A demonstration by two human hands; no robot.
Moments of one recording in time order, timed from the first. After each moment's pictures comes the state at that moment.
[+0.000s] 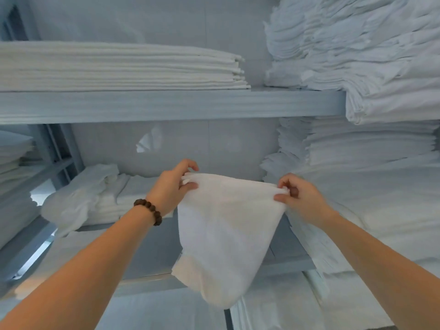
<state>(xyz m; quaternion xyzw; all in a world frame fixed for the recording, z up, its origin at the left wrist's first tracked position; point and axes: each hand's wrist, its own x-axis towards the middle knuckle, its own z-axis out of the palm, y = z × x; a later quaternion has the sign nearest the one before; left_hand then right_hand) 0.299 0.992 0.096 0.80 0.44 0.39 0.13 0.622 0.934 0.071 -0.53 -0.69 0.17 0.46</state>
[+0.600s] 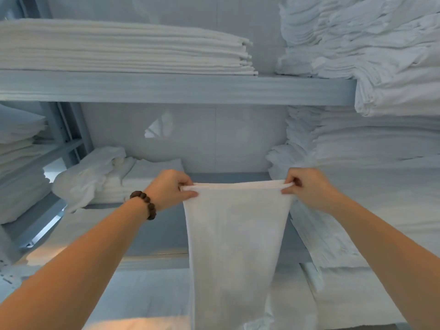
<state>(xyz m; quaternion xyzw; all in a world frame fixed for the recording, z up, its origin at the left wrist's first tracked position) 0.295 0.985 0.071 0.82 0.48 0.28 0.09 0.647 0.941 0.082 -0.58 -0.73 0.10 0.34</state>
